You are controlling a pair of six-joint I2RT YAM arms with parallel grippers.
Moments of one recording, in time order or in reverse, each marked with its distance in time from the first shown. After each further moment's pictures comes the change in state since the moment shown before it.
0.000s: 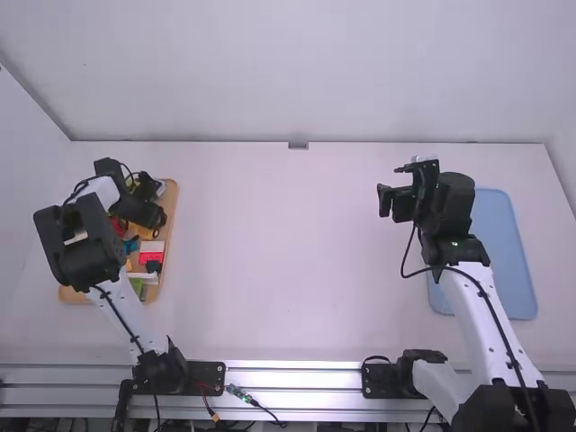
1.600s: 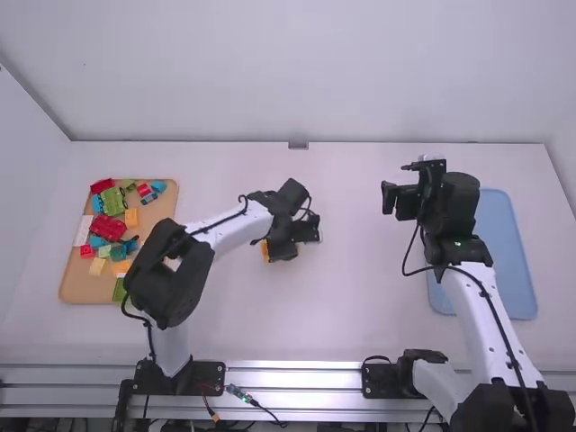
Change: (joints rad) left arm -1.045 -0.232 -0.196 -0.044 -0.124 0.048; right arm -0.026 0.000 0.000 0.011 -0.014 0.053
